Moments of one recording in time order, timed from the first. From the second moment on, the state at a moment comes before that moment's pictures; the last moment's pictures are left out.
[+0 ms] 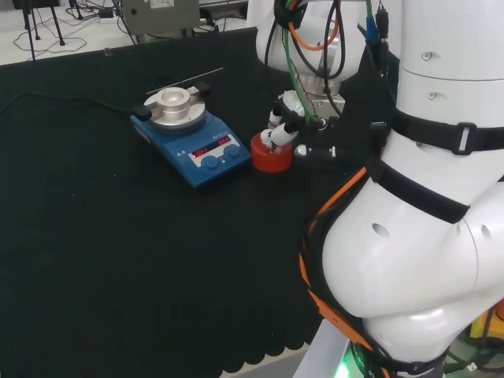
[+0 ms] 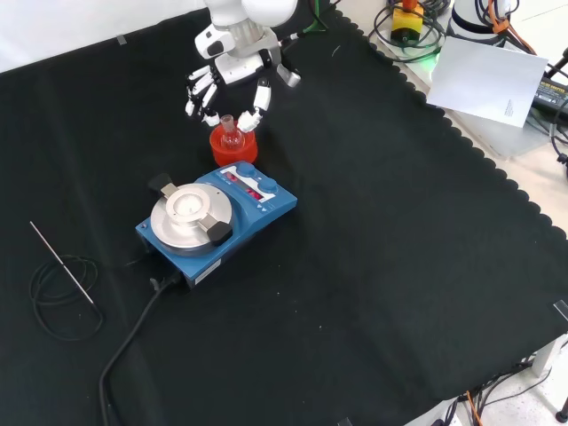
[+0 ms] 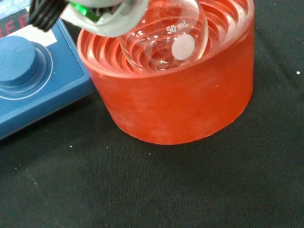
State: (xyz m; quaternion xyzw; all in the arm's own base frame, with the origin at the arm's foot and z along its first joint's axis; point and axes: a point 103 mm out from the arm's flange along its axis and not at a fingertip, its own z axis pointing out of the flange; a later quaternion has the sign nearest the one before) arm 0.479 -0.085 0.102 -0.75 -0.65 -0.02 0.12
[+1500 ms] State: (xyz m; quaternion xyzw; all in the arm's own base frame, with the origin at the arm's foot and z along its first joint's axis) arm 0.476 -0.088 0.107 -0.75 -0.65 -0.02 0.11
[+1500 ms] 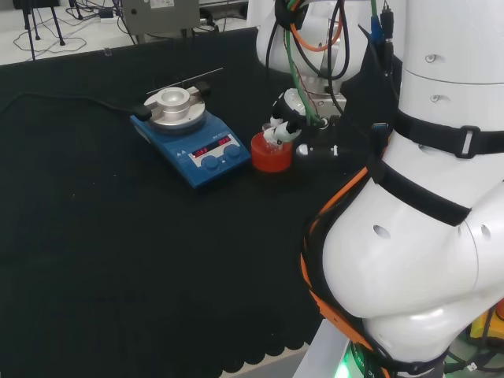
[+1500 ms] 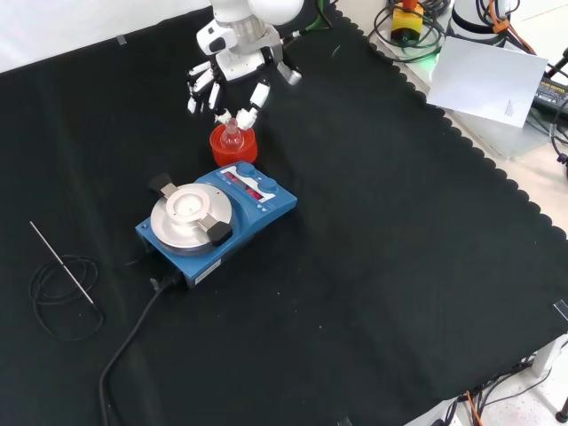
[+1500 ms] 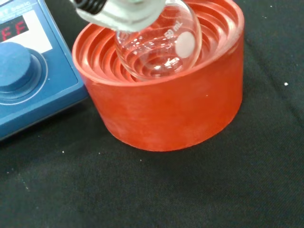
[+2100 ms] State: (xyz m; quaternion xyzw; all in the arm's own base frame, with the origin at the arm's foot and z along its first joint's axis) arm 0.476 -0.089 0.106 -0.75 -0.65 -0.01 0.12
